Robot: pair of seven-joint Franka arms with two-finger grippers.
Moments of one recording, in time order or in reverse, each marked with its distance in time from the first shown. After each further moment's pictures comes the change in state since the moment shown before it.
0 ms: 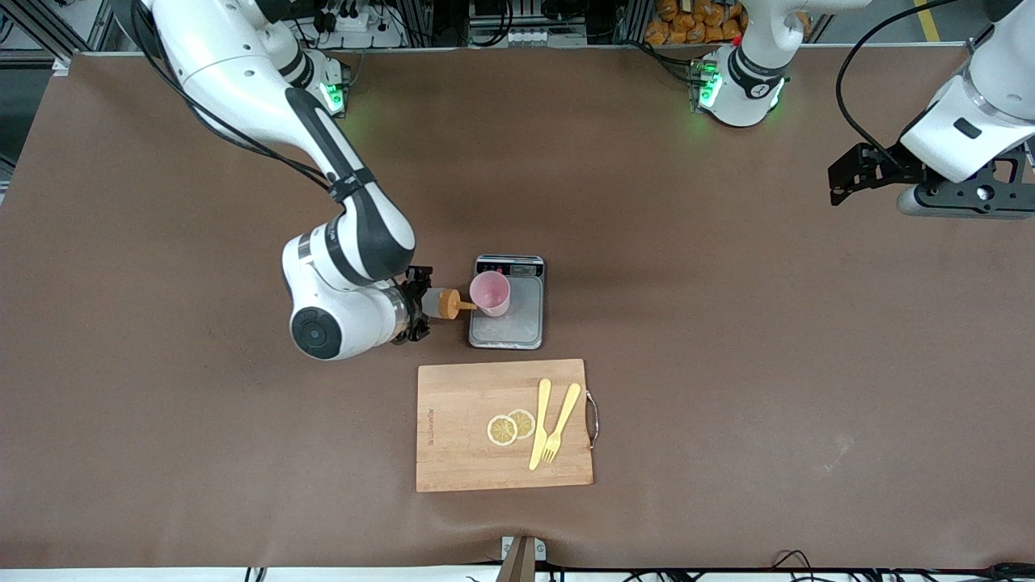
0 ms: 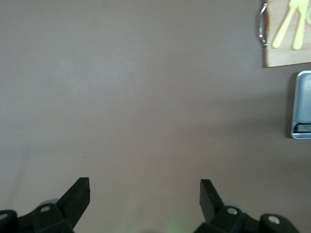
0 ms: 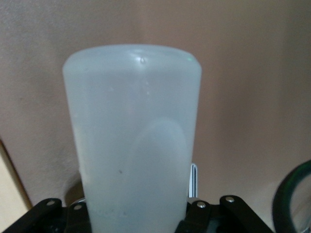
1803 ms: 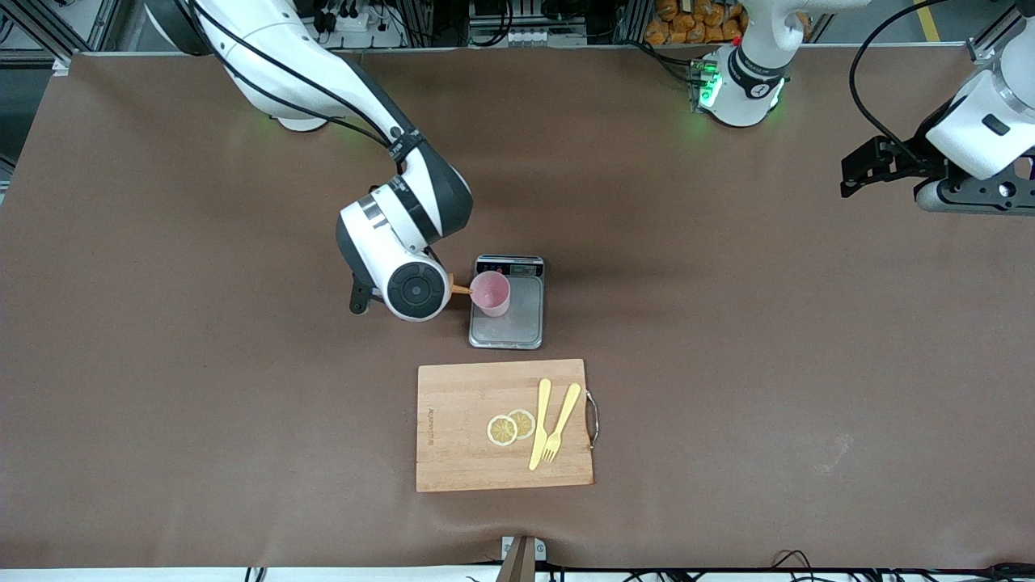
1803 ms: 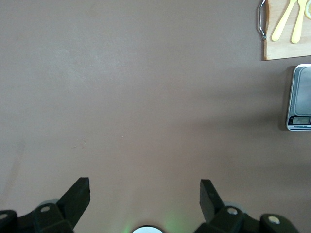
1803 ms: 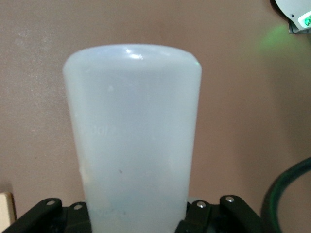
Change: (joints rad) left arm 0.024 0.002 0.010 0.021 -0.018 -0.053 0.025; right arm 0.142 0.026 -0.010 0.114 -0.363 -0.191 0.265
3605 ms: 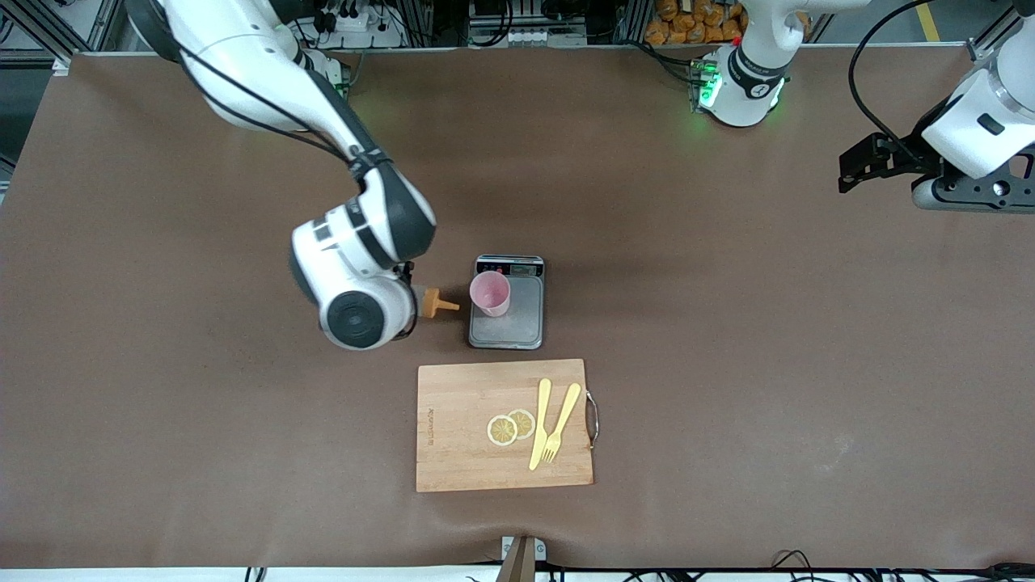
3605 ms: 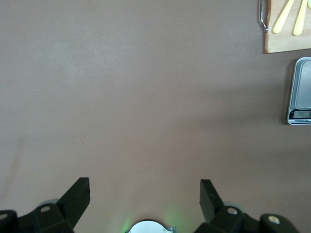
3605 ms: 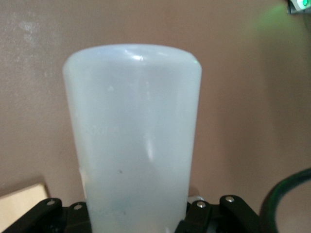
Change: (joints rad) left arm 0.000 0.000 -0.003 0.002 0.000 -0.025 0.001; right arm -0.148 -0.016 -0.003 0.064 0.183 -0.012 -0.123
